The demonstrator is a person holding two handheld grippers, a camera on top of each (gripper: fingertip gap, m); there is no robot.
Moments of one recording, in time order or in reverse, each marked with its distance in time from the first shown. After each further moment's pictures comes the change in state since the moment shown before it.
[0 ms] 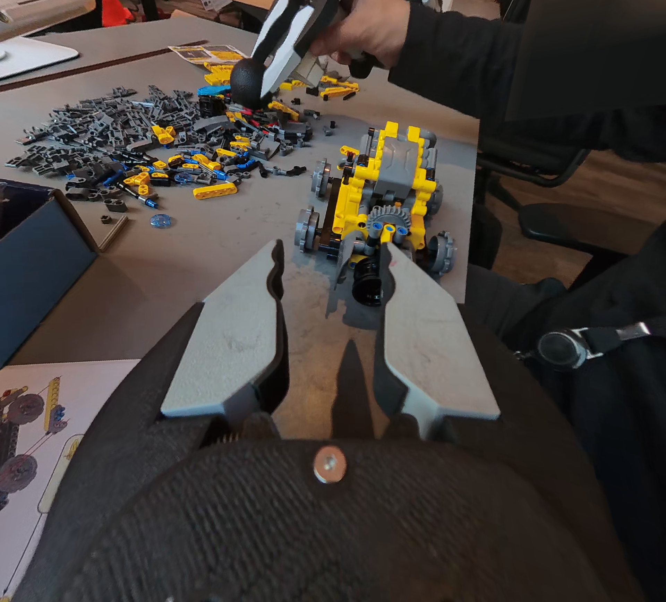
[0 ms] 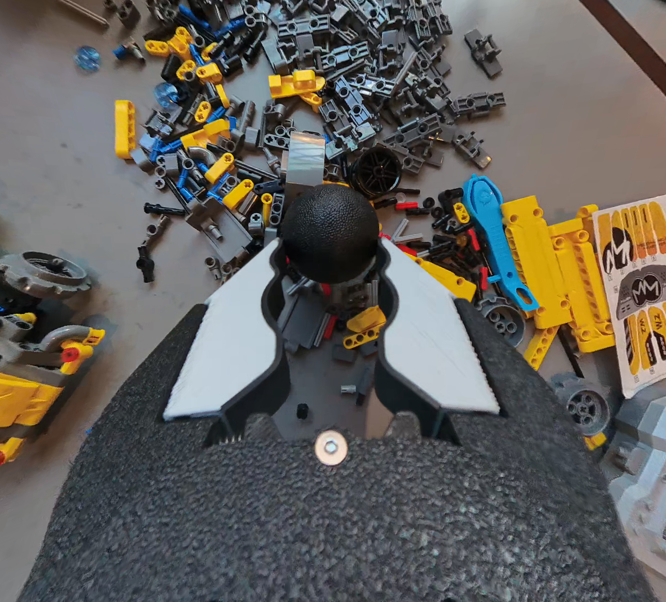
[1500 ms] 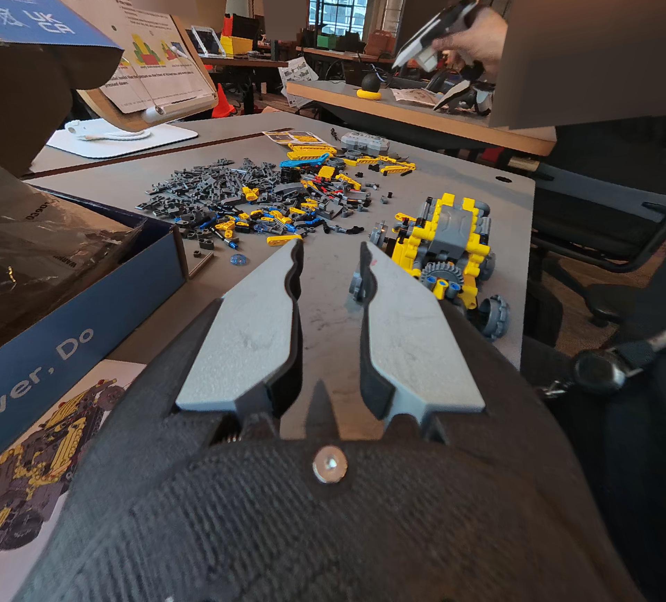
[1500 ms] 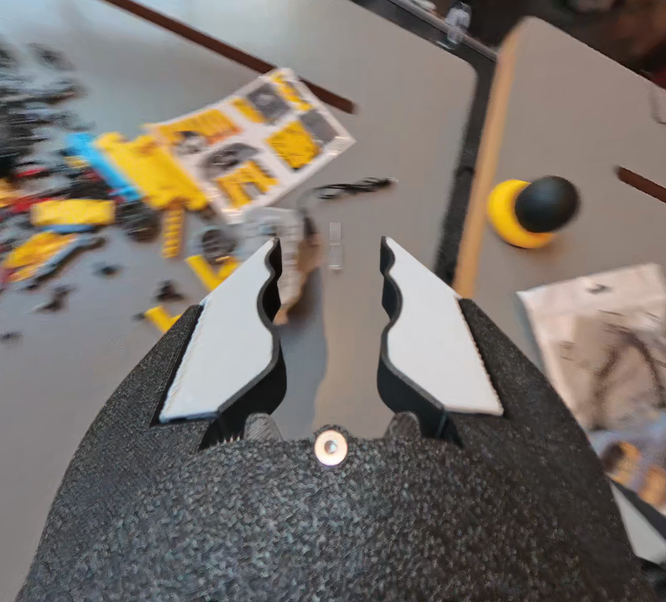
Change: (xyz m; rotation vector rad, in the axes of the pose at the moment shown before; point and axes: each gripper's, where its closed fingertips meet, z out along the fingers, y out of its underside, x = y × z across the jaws) left arm -0.035 -0.030 -0.013 0.221 -0.186 -0.016; right arm 0.238 0.082 -0.199 0.046 0.442 0.289
